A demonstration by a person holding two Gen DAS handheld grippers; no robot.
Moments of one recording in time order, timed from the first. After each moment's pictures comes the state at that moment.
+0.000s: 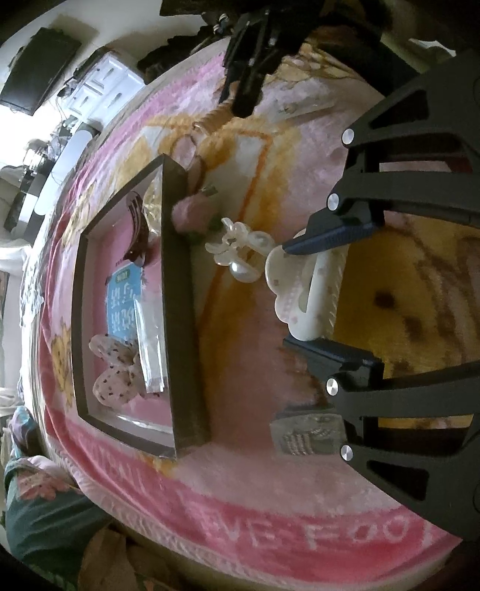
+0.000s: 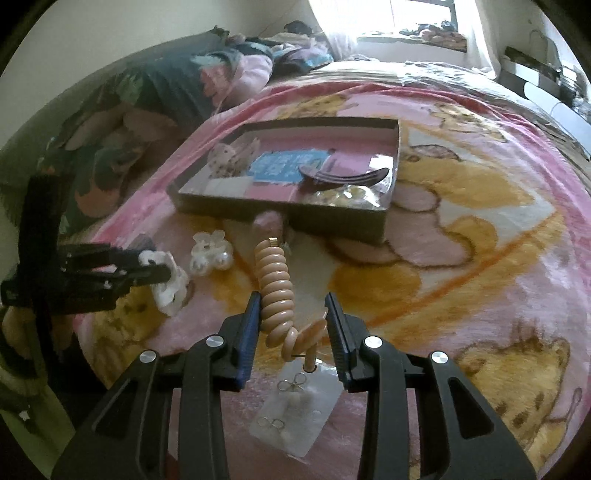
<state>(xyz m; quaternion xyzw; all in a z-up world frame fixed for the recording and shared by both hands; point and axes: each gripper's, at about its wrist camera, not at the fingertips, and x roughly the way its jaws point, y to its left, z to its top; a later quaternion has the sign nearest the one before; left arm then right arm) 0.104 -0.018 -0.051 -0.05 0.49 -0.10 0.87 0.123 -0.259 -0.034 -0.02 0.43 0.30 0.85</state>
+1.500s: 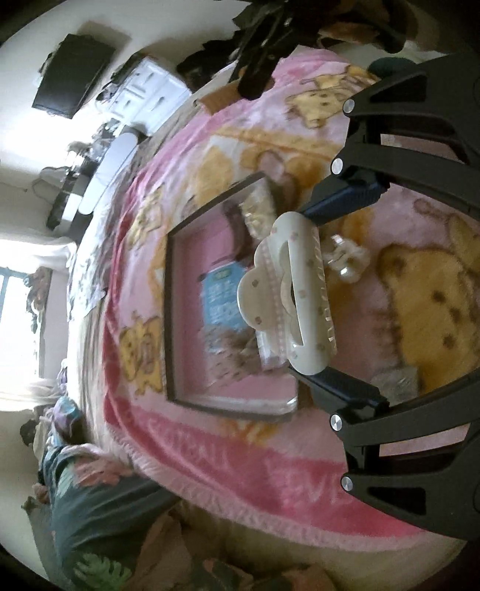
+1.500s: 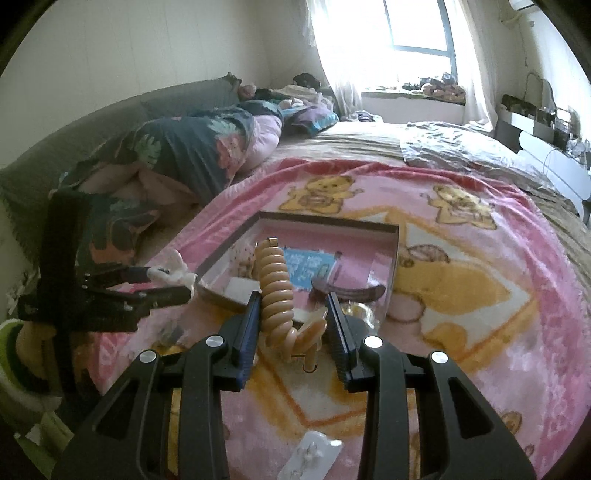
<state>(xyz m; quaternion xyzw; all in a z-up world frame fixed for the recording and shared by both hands) 0.138 -0.003 0.036 -0.06 0.41 -0.09 0.91 0.142 -0.243 0.067 -0.02 0.33 0.30 0.90</state>
